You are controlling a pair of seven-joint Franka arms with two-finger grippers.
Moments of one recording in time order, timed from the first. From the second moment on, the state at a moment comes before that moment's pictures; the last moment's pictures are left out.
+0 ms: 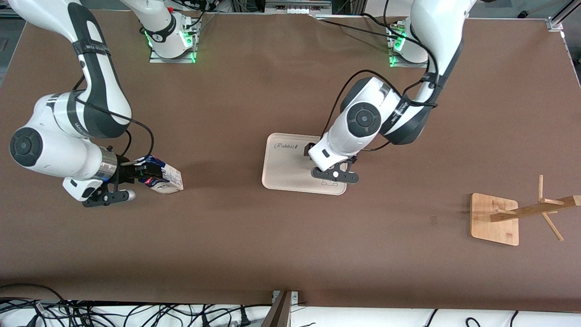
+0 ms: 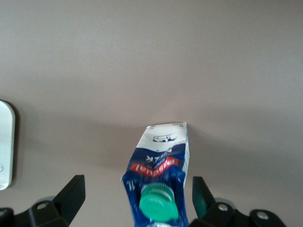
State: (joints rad) left arm -0.38 0.60 -0.25 -1.53 -0.04 2.11 -0.50; right arm 0.12 0.42 -0.02 -1.59 0.15 1.94 -0.11
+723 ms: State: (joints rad) left arm -0.52 0.59 -0.26 -1.70 0.21 2.21 -0.90; right arm 0.12 0.17 -0.01 -1.46 0.05 1.61 -0.04
